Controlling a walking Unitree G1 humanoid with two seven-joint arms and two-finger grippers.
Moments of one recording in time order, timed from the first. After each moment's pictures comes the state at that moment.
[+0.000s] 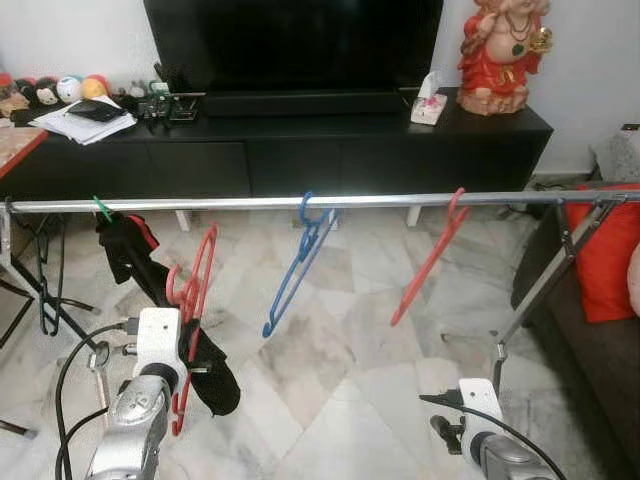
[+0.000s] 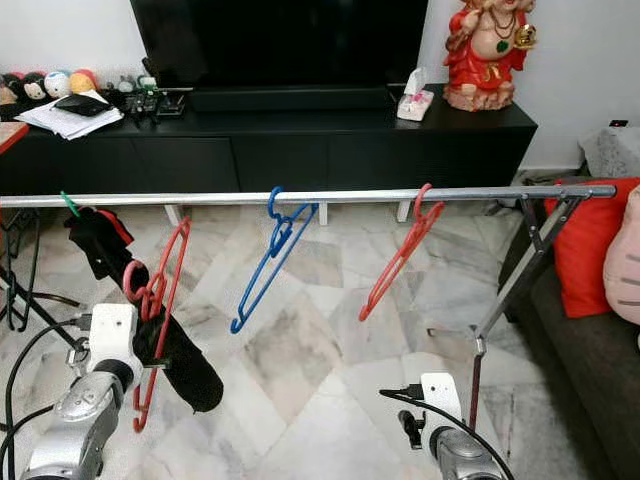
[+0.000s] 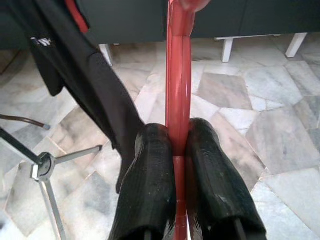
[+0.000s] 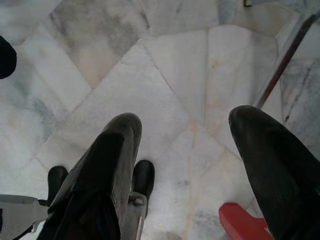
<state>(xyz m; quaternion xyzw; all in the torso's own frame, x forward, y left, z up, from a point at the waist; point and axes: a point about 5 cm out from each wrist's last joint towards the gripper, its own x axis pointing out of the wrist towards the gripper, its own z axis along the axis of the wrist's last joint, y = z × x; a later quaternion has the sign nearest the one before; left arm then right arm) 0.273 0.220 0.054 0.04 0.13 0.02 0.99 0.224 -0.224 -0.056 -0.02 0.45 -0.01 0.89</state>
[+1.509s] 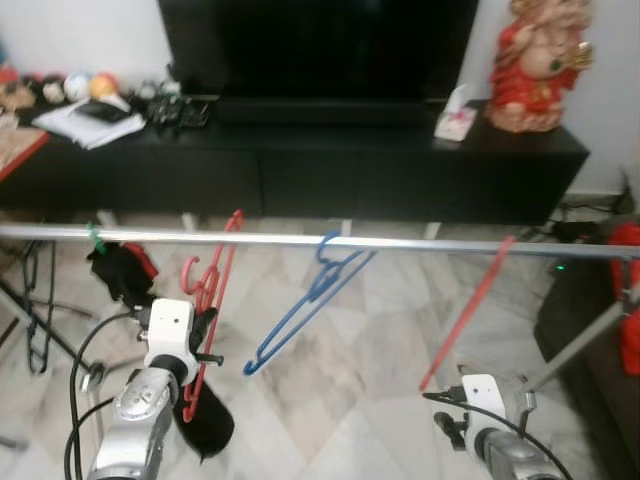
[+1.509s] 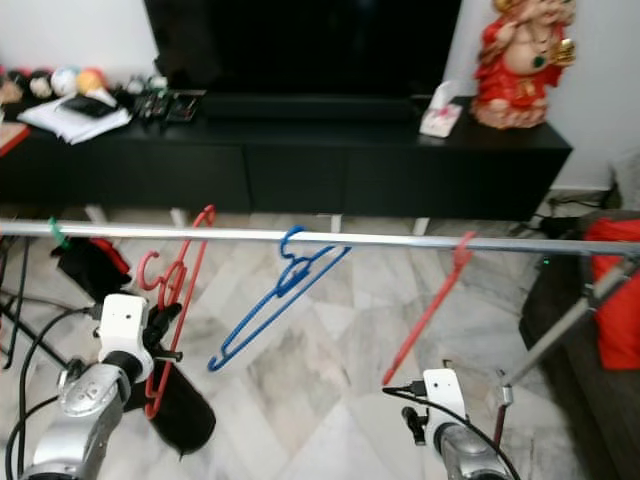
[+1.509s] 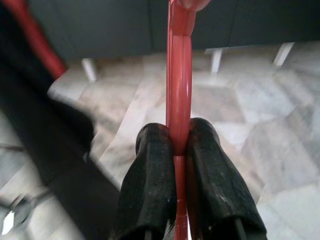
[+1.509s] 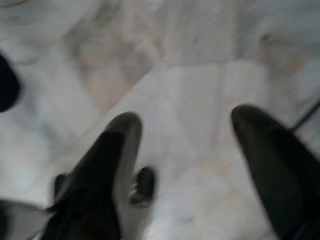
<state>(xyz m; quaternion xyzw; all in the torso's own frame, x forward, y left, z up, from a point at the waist) 0.267 0.217 0.056 0.05 0.11 -0.04 0.99 0.226 -0.219 -0.055 -0.02 0.45 0.01 0.89</state>
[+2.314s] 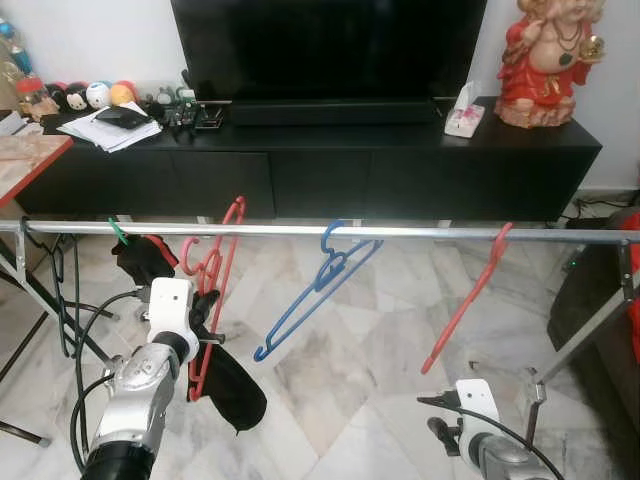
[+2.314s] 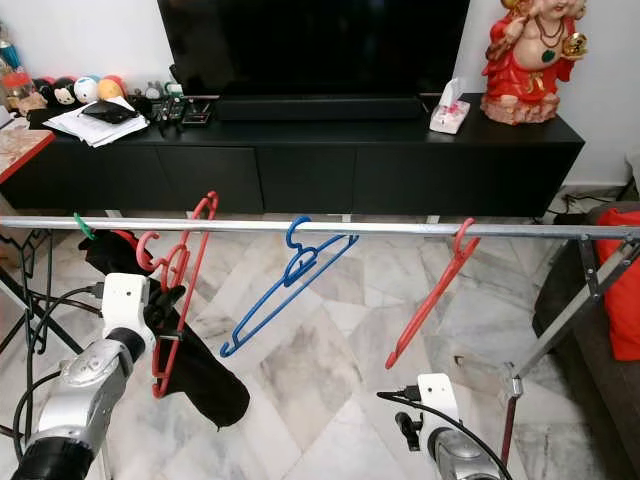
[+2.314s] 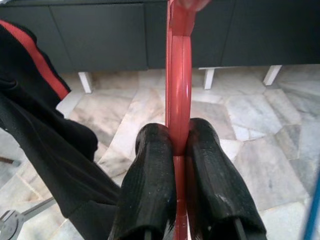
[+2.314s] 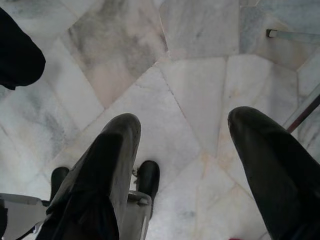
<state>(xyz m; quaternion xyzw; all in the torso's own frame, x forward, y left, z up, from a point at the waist) 0.312 0.209 0.076 0.01 0.10 -0.05 0.99 0.224 -0.222 -0.056 -0.02 0.45 0.00 0.89</state>
